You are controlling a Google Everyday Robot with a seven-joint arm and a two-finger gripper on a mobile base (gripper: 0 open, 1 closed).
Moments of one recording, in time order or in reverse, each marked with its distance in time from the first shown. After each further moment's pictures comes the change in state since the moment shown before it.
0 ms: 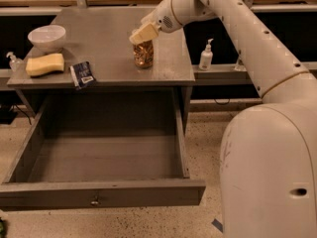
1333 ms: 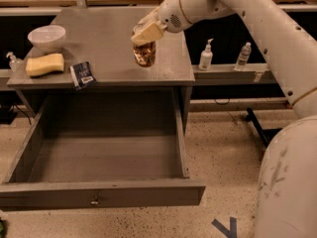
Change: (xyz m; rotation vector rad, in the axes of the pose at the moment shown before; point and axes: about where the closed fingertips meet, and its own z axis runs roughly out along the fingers) arm -0.014 0.051 -0.045 -0.066 -0.019 -0.048
